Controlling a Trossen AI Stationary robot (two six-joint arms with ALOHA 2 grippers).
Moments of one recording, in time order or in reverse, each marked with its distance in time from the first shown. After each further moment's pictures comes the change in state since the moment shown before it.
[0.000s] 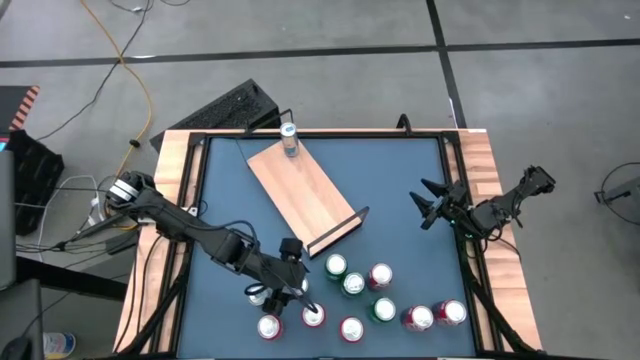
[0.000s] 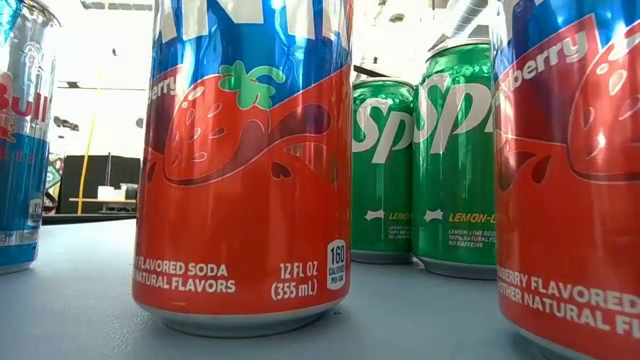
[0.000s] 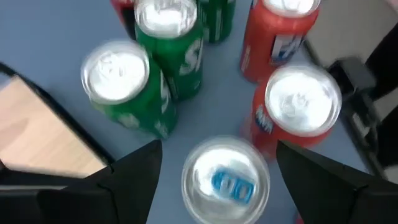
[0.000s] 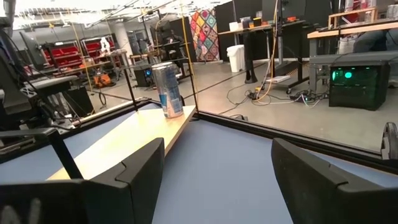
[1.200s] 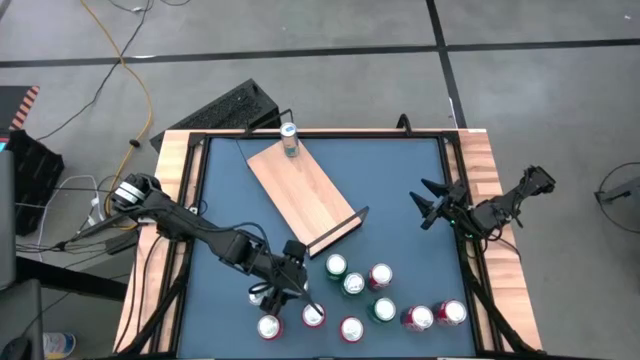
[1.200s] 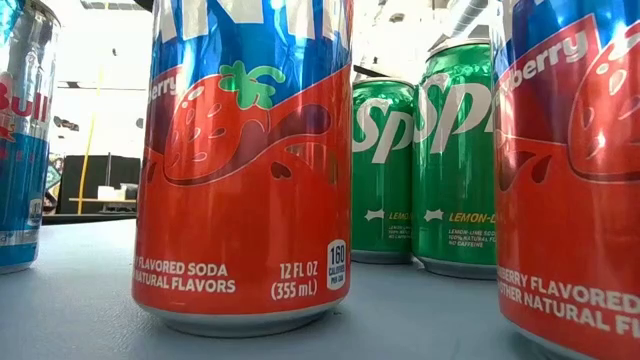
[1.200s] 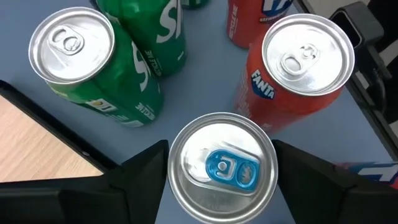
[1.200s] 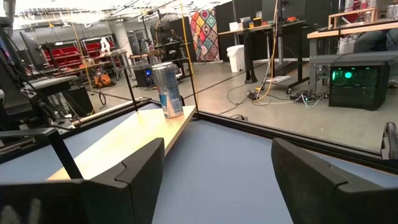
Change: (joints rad) left arm 0.027 0.048 -0.002 -0.027 0.086 0.100; right arm 0.000 0.000 0.000 0.000 0.000 0.000
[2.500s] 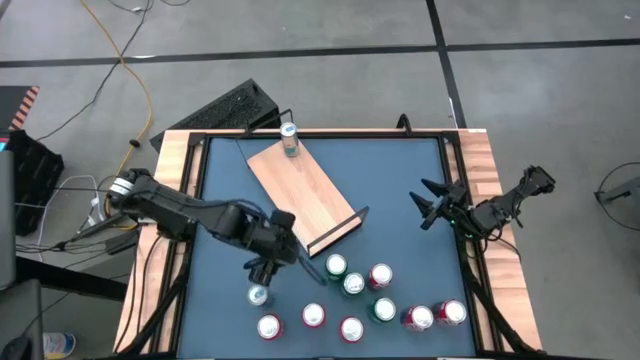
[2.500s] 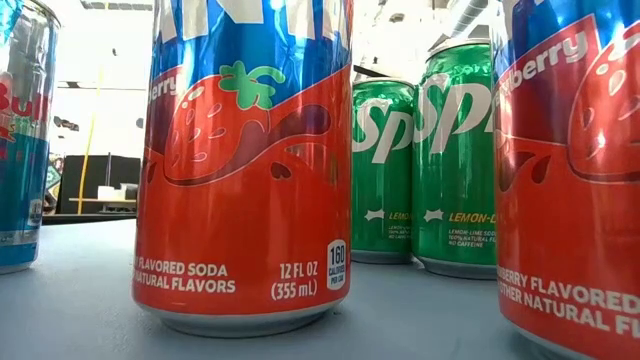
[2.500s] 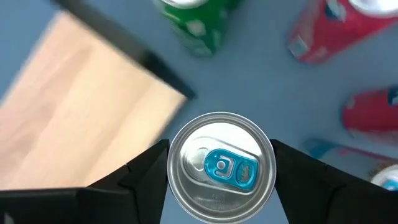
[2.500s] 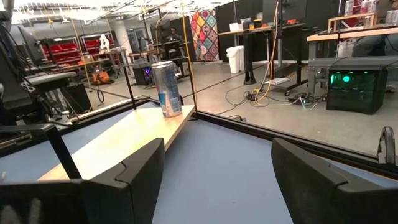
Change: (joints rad) left arm 0.121 -0.075 0.225 -0.513 -0.049 0.091; right arm 0.000 0.000 0.000 0.000 0.000 -0.026
